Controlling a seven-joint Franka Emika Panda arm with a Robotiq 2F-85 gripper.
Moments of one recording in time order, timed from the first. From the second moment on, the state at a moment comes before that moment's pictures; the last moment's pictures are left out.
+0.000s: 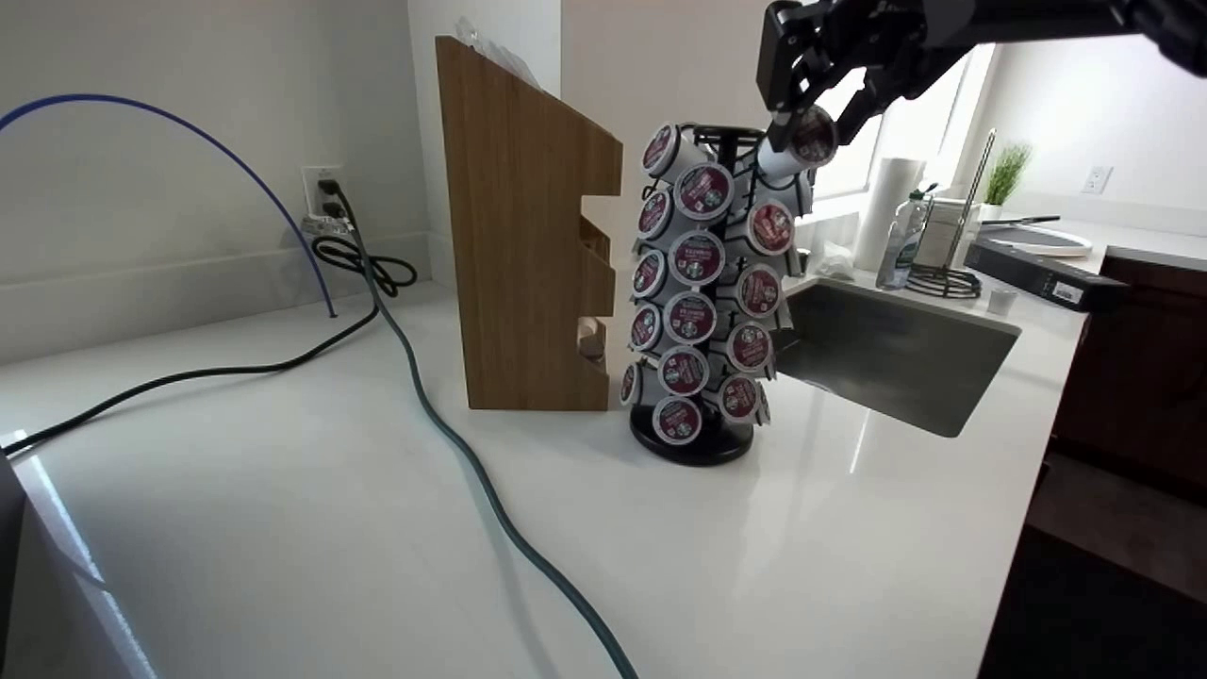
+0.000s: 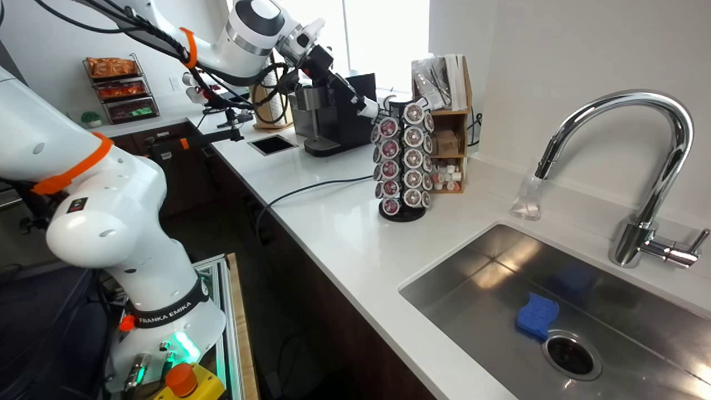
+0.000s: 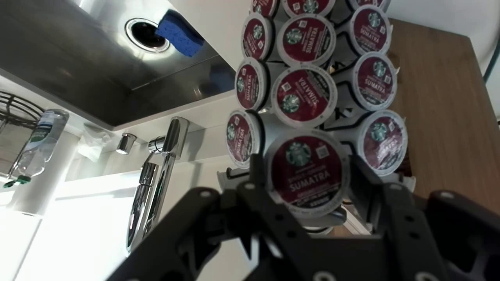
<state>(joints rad) -0.09 -0.48 0.49 -2.42 -0.60 2.41 1.13</state>
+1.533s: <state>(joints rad) 0.22 -0.51 0.16 -2.53 0.37 2.12 0.55</state>
